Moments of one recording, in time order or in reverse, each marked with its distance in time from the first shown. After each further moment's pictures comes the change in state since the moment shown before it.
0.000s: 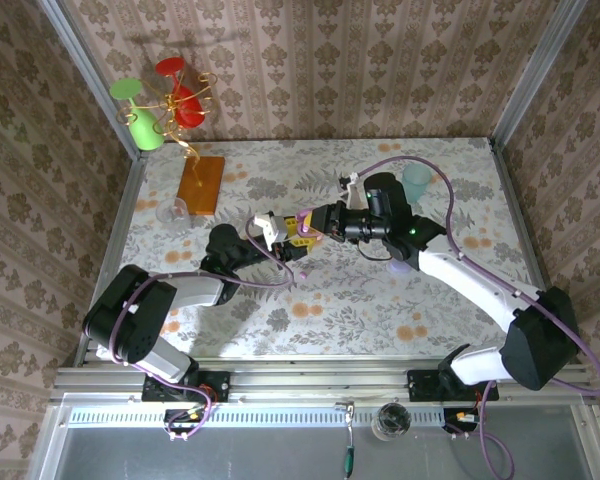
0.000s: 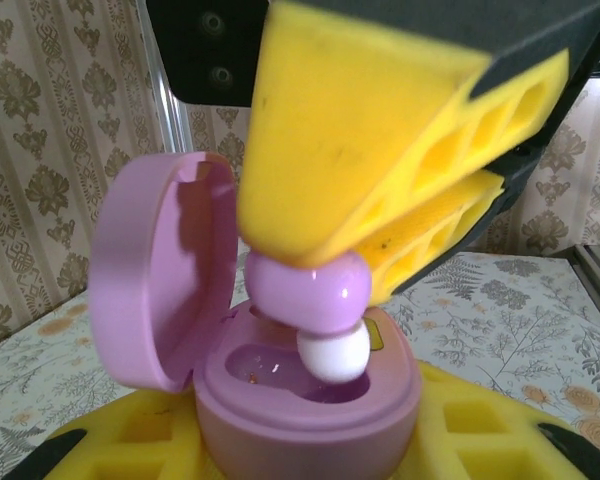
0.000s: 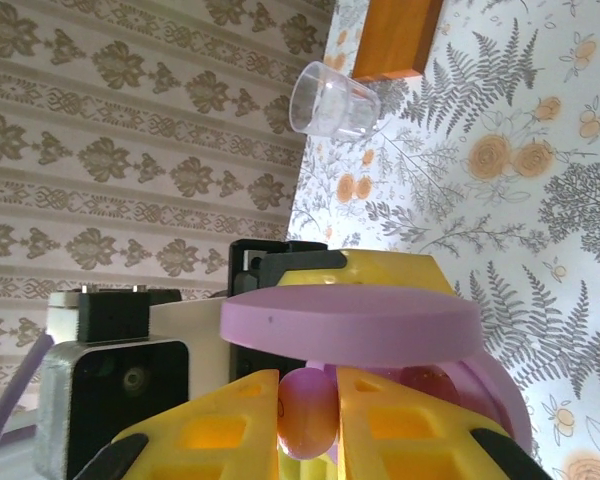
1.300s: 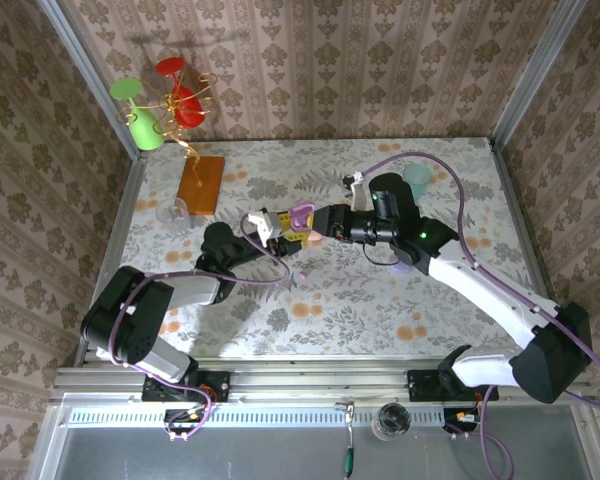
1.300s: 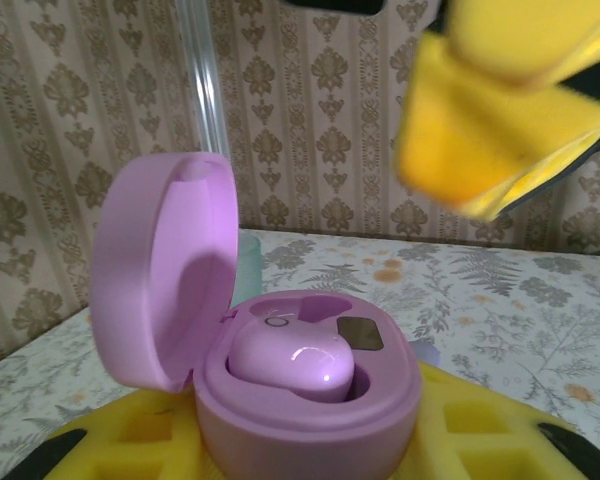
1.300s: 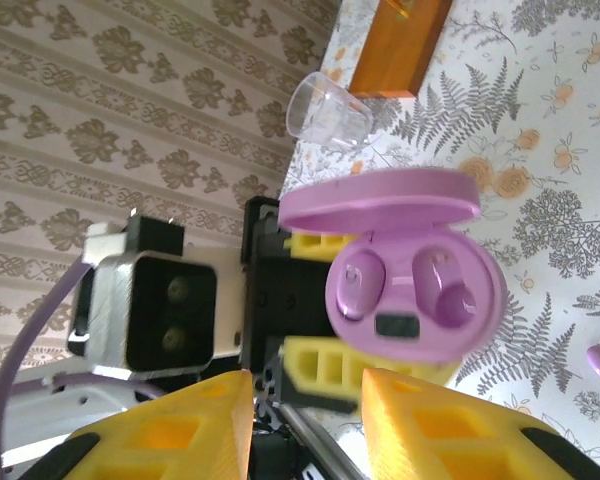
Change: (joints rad) left arm 0.057 -0.015 -0.008 -0.005 -0.023 0.020; right arm 0.025 -0.098 0.020 -0.110 0.071 -0.123
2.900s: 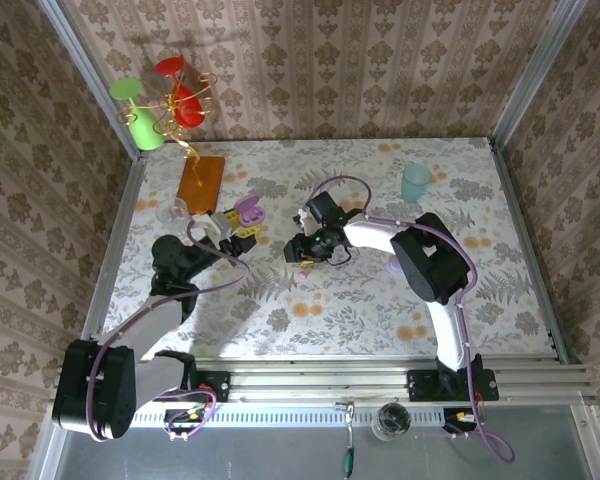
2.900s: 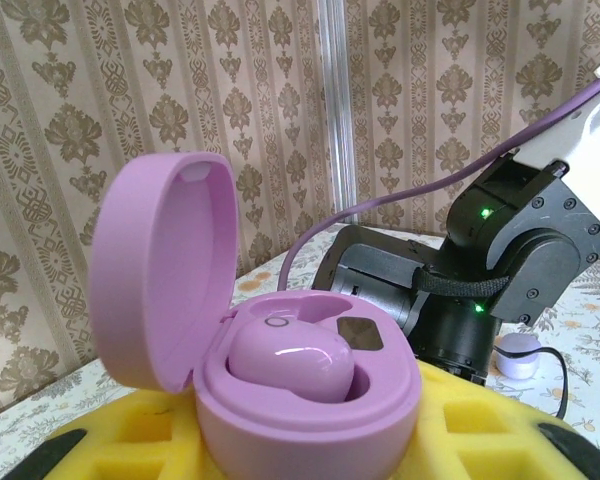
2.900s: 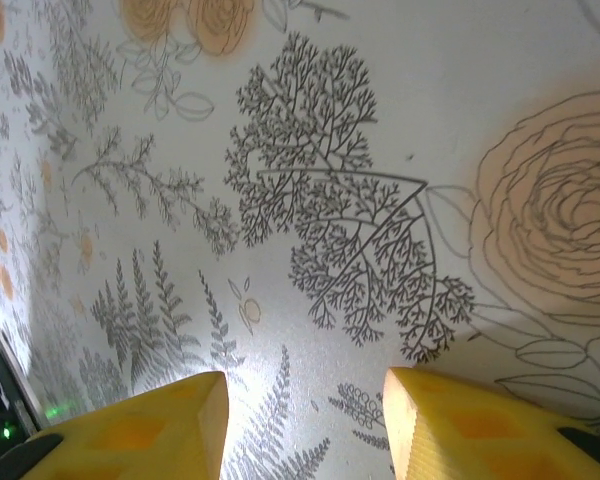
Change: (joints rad) left arm 0.280 -0.418 -0.153 -0.235 0.028 -0.003; right arm 0.012 0.829 0.283 -0.081 -0.089 -0.355
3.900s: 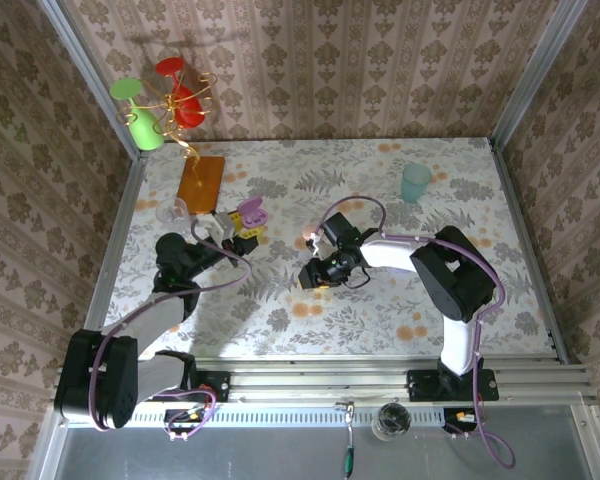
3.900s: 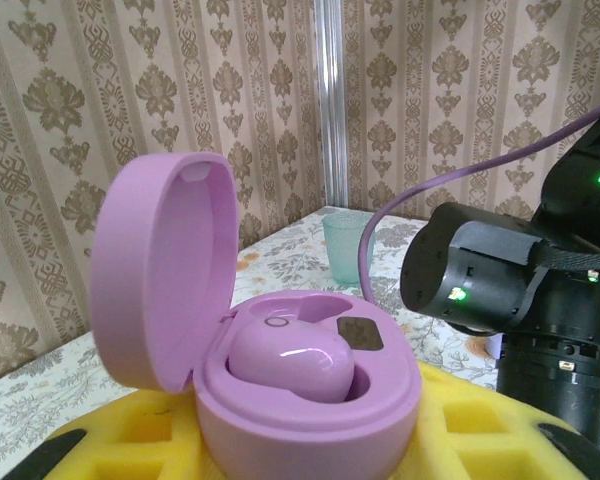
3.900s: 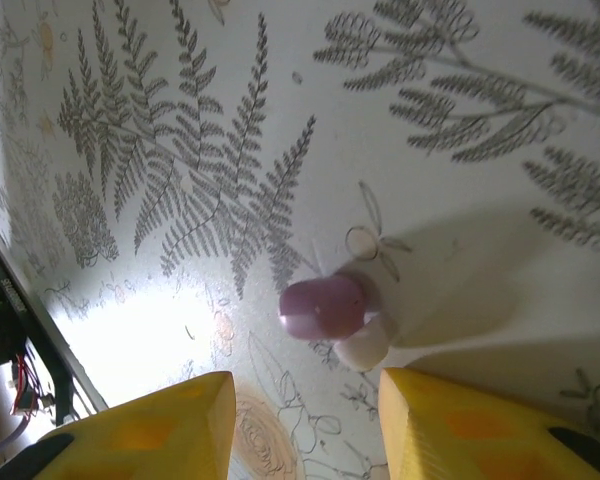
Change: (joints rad) left arm -0.001 0.061 0.000 0.011 0.018 0.000; right arm 0.030 -0.211 -0.307 0.013 -0.039 -0.005
